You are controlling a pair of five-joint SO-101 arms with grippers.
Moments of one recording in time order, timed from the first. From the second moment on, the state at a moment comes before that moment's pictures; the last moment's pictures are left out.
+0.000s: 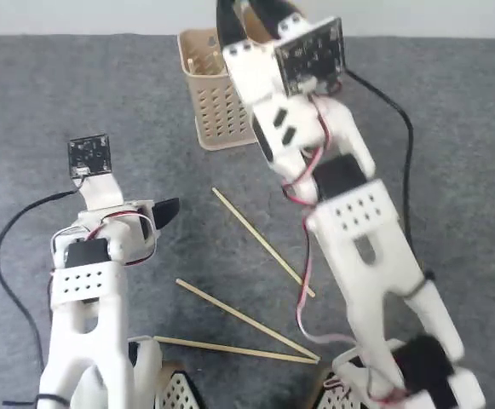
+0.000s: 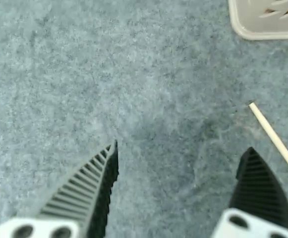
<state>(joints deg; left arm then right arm) -16.7 -41.3 65.1 44.1 5.9 -29.1 -12.7 4.1 -1.1 8.4</state>
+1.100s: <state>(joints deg) -9.7 -41.3 65.2 46.4 10.1 -24.4 22.6 -33.1 13.1 -8.0</state>
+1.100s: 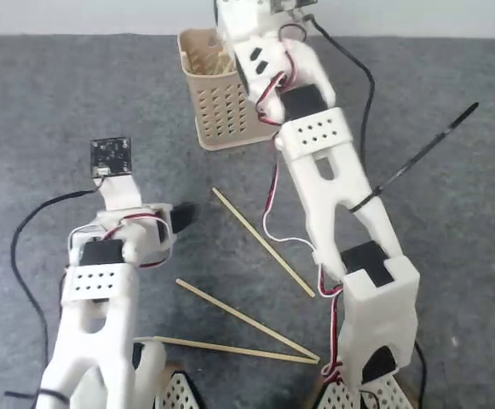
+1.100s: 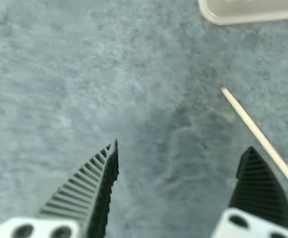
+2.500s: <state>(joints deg) 14.1 12.9 28.1 52.2 28.0 -21.4 -10.3 -22.9 92.2 -14.7</state>
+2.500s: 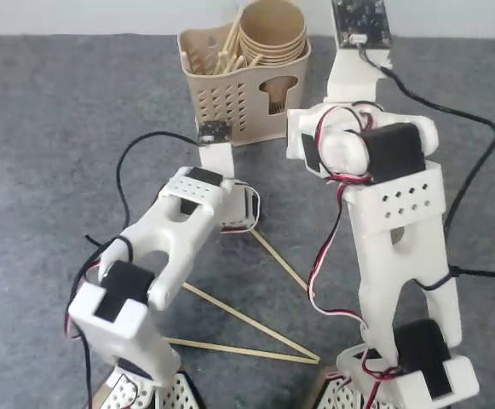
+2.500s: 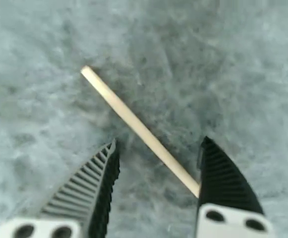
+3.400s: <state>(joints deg) 13.6 -13.2 24.1 67.5 25.1 -21.4 -15.7 -18.1 95.2 -12.0</state>
